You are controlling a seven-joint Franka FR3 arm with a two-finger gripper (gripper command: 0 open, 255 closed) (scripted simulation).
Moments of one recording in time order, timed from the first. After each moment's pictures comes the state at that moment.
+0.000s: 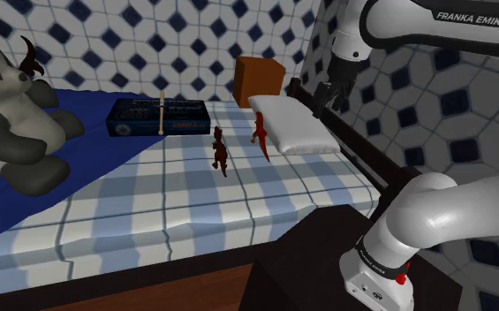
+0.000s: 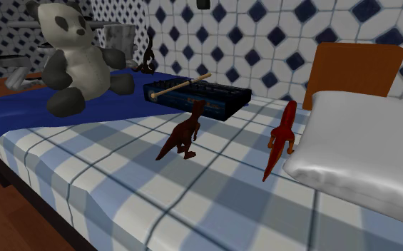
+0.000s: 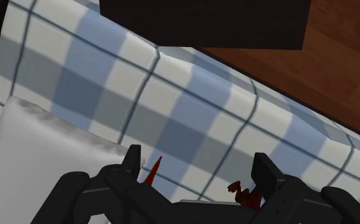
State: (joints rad) arm -0.01 -0.77 0.02 -2.38 -0.06 1.65 0.06
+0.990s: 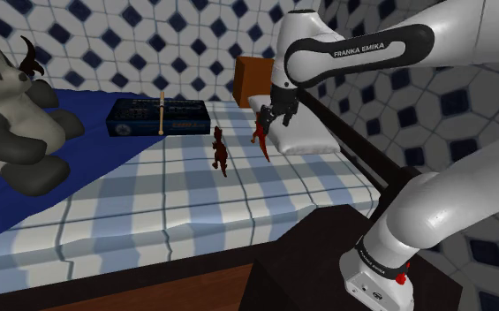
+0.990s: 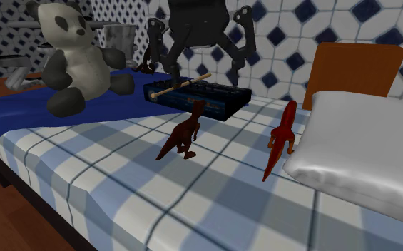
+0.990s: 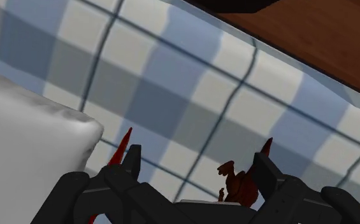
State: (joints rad) arm 0.00 -0.35 0.15 -2.33 -0.07 2.01 0.22
